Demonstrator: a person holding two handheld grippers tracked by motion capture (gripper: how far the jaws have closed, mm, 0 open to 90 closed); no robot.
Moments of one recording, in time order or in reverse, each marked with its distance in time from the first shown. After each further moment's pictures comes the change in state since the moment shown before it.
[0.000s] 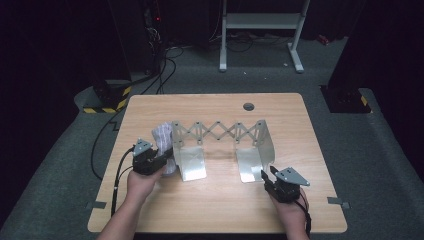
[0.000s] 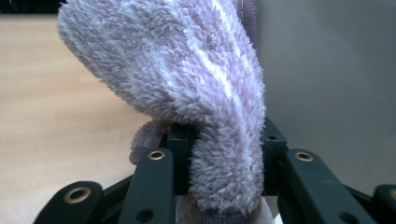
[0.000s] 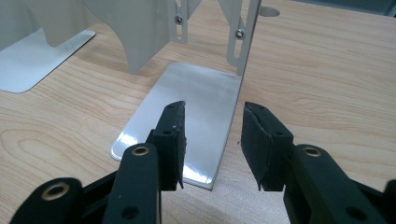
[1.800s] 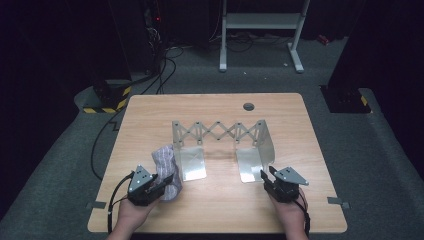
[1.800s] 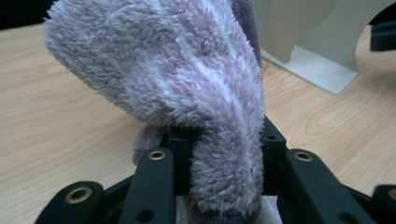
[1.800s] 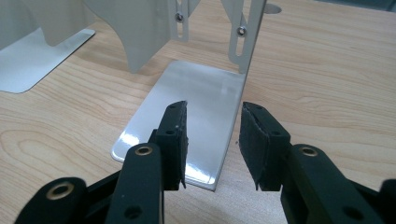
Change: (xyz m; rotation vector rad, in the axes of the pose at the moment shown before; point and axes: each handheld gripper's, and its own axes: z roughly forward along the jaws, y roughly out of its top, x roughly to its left) left arm -0.036 -0.053 -0.050 0.053 -0.074 0.181; right arm 0.001 0.000 0.003 0.008 0.002 0.007
